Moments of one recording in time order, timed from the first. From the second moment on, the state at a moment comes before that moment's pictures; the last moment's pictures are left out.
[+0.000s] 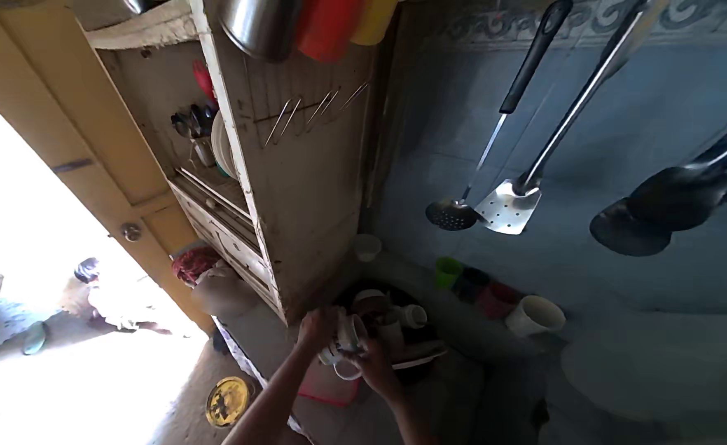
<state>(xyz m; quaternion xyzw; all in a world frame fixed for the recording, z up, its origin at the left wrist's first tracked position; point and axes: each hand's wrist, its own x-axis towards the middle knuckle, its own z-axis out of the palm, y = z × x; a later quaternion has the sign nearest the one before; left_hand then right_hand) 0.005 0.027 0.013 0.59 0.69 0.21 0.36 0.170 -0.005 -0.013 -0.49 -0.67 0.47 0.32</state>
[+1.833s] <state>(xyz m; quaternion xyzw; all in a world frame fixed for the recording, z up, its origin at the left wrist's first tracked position) -0.018 0.036 -0.068 0.59 0.66 0.24 0.41 0.168 -0.007 -0.039 -0.38 -0.18 0.70 0.57</state>
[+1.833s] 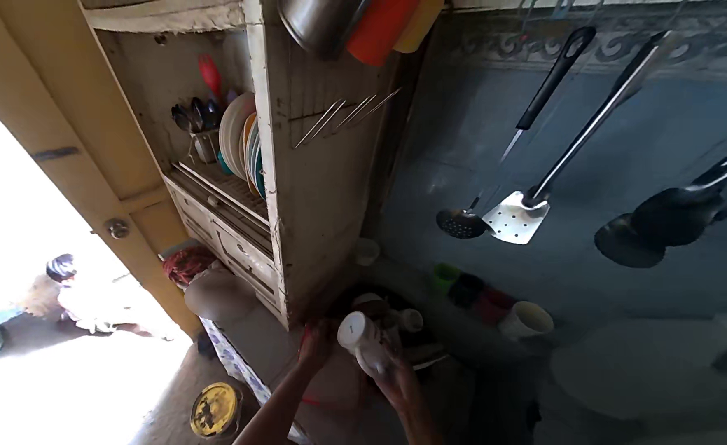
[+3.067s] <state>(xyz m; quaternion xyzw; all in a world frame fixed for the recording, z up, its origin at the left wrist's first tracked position) 0.008 0.041 0.024 0.63 0.58 0.30 0.41 0.169 -0.005 -0.017 -0.50 -0.54 0.50 0.45</state>
